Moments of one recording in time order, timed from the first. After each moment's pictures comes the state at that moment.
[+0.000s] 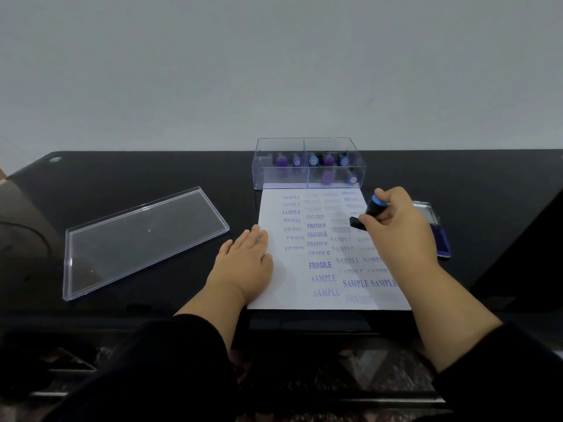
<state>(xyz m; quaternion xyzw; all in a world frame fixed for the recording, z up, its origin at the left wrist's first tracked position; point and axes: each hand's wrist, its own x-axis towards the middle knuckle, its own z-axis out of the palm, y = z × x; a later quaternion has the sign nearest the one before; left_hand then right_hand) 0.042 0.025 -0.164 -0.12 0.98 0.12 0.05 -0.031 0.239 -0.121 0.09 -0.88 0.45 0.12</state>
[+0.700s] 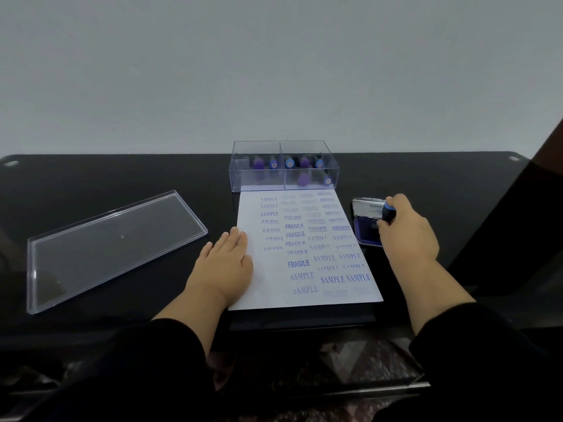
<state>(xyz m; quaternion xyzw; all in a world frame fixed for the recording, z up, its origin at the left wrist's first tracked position) 0.041 0.026 -0.166 -0.11 0.99 0.11 0.04 -0.052 0.281 -0.126 -0.04 -0.96 0.26 0.13</state>
